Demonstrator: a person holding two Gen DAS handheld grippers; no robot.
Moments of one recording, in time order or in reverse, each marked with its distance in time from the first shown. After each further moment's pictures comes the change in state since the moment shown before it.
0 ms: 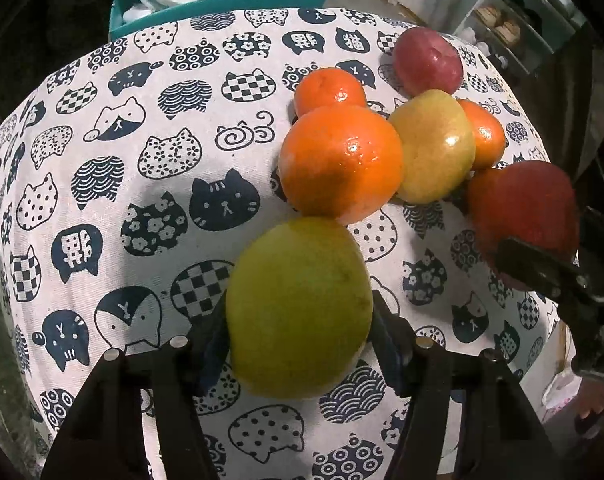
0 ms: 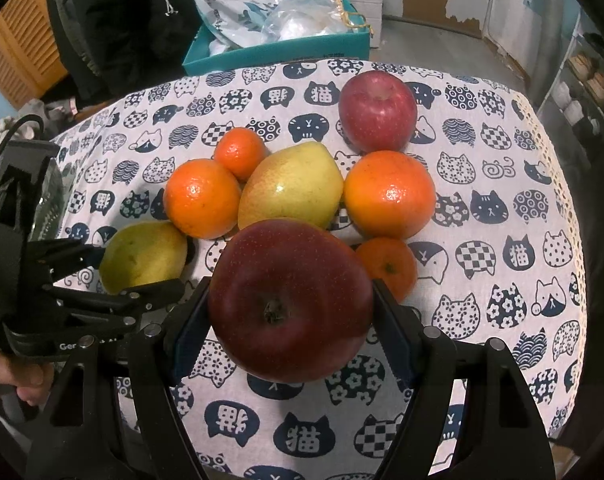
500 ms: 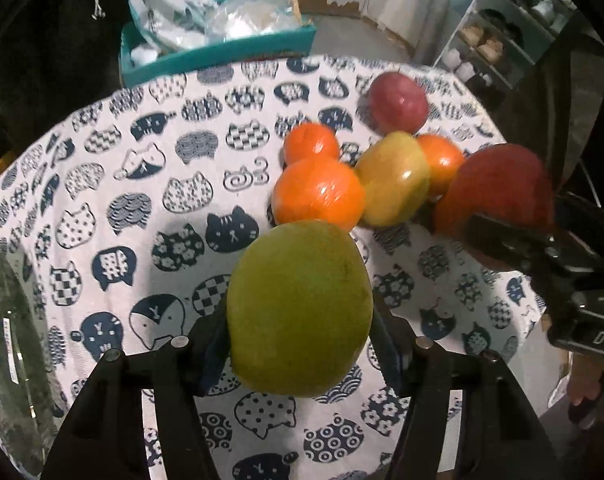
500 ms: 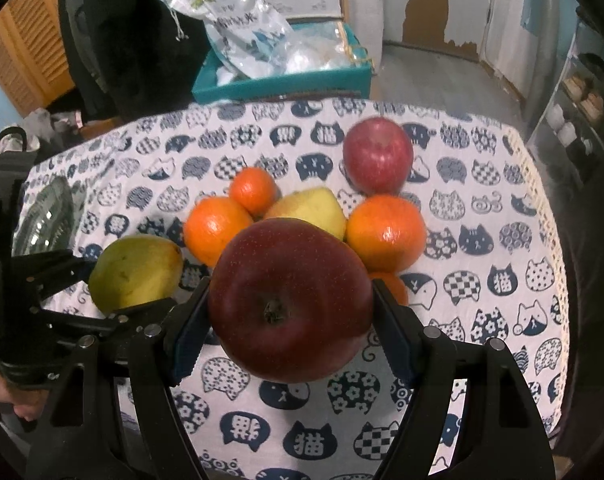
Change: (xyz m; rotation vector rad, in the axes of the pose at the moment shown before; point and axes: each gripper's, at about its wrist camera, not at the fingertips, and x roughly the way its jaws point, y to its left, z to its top) left arm -0.055 0.000 -0.011 0.027 -0.119 -0.003; right arm -0.032 0.014 0.015 -0.031 -0.100 -0.013
